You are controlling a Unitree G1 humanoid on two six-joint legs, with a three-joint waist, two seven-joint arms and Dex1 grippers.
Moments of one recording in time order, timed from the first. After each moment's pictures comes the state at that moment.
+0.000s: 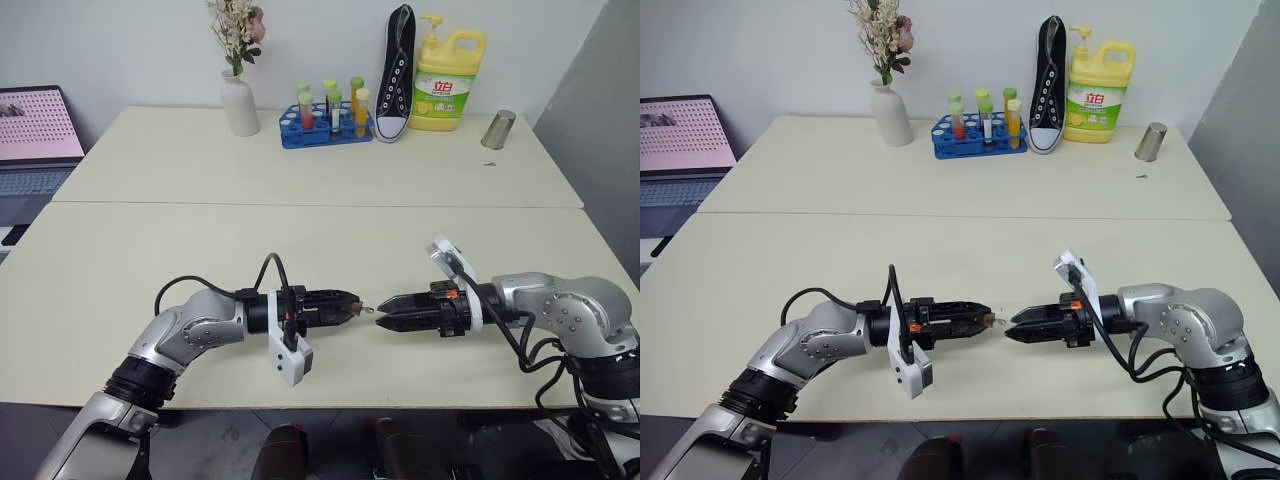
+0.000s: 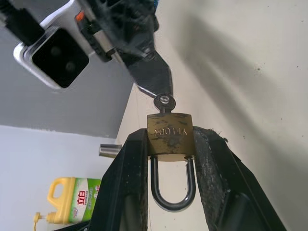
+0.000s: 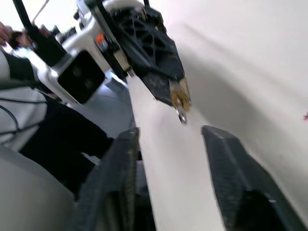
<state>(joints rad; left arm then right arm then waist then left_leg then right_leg) -0.42 0.68 -0.32 0.13 0.41 -1.02 -0.54 -0.45 -0.70 0.10 -0.27 0.86 1.11 0.98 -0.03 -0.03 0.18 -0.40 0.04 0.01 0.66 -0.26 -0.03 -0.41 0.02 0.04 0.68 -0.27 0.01</state>
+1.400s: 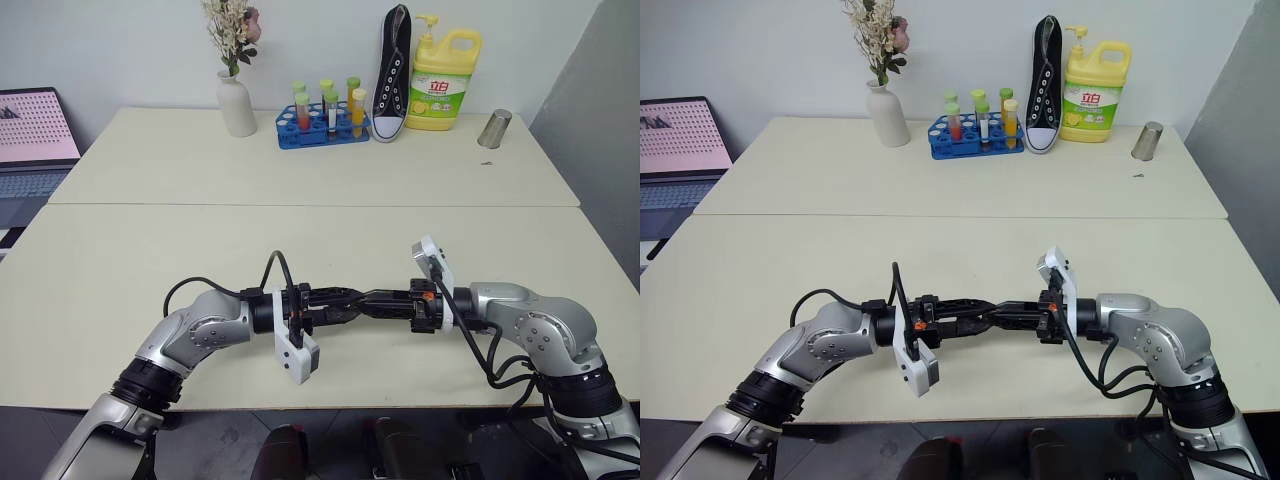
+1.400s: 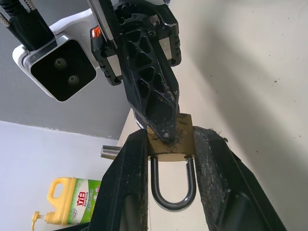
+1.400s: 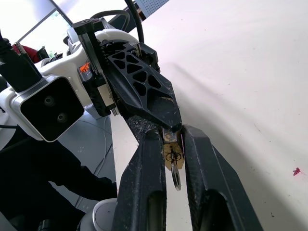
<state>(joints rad) -0.42 0.66 -0.34 0.11 0.39 -0.98 -0.54 -0.41 -0.53 0.11 -0.30 0.80 0.98 0.86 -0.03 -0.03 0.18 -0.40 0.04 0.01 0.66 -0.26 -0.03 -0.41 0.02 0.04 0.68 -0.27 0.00</state>
